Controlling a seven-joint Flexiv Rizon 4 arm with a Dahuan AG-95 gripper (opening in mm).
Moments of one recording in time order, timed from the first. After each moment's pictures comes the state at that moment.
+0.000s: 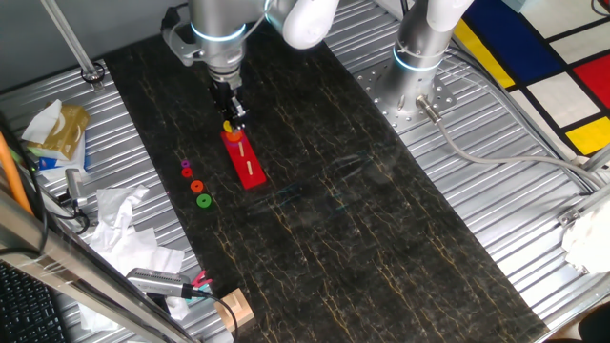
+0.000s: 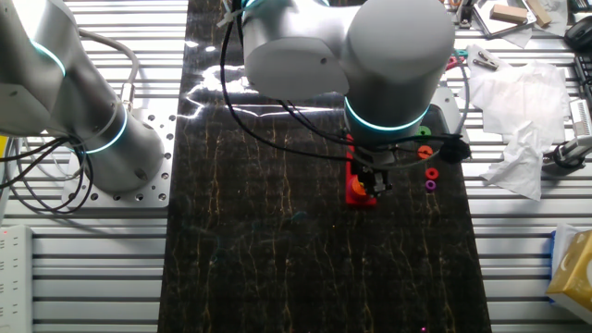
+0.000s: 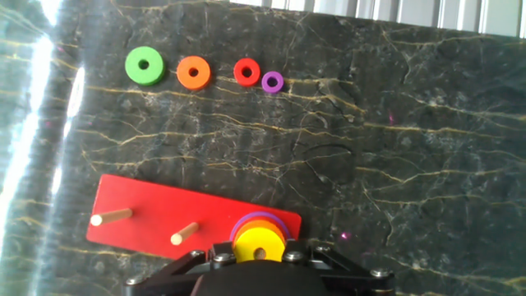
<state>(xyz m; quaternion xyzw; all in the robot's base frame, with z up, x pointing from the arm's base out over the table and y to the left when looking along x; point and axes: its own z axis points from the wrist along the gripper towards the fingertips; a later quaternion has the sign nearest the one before) 0.495 -0.074 0.084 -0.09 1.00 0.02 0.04</state>
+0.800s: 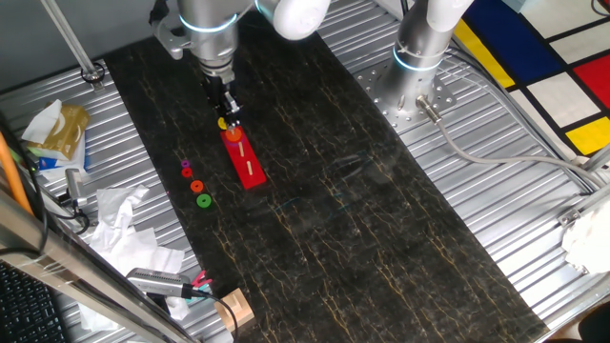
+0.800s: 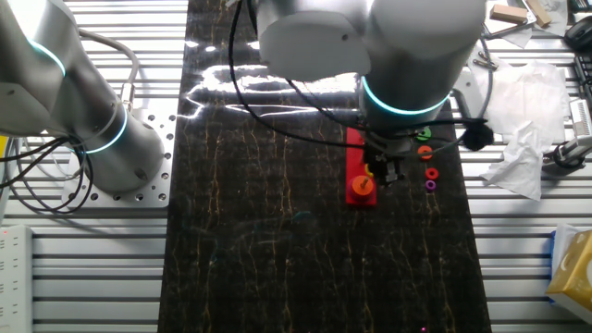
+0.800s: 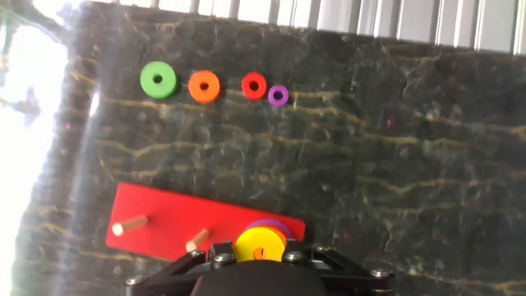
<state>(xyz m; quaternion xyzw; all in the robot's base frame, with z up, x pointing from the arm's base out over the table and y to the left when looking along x) 0.513 -0.063 0.109 -0.09 1.00 0.02 0.03</state>
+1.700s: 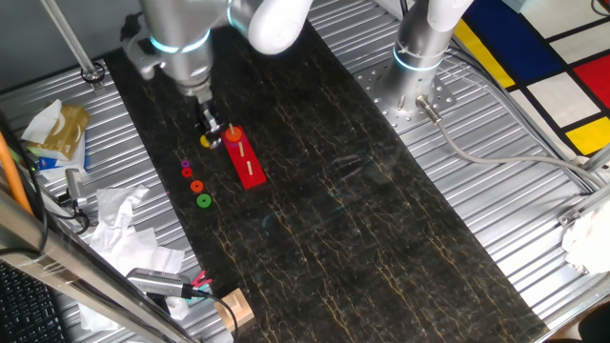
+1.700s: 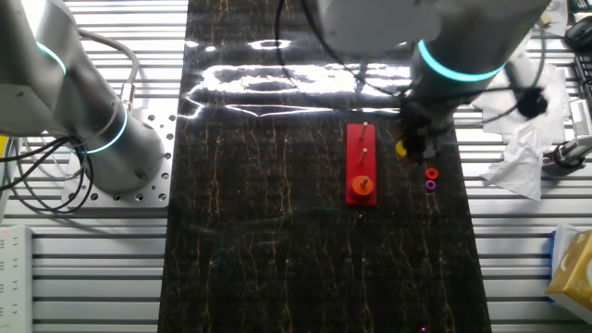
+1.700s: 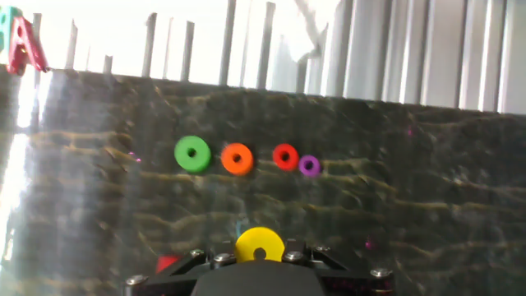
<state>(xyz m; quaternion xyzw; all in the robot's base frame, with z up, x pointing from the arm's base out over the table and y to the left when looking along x) 0.575 -0.015 0.122 -0.07 1.00 0.02 0.02</state>
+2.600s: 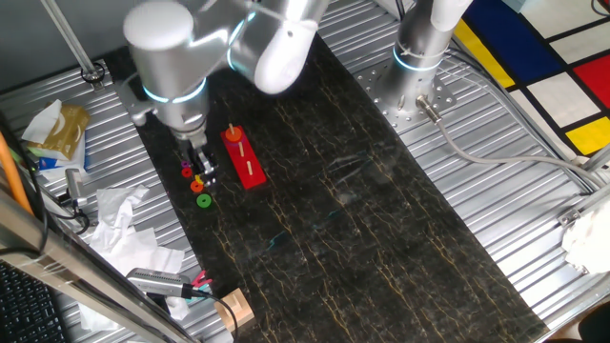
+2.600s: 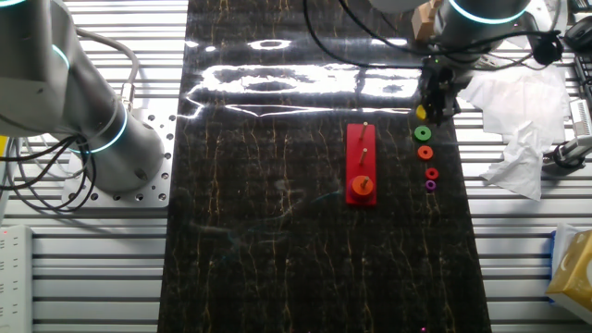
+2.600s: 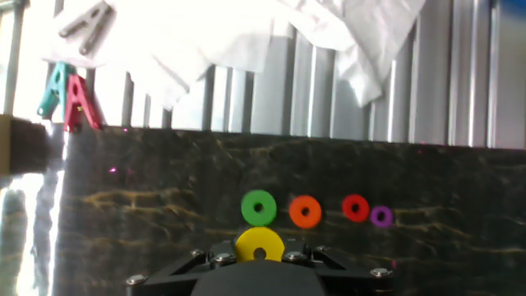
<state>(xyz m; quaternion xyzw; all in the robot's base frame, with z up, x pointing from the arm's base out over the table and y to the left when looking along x) 0.615 0.057 0.105 -0.05 1.00 0.02 0.03</state>
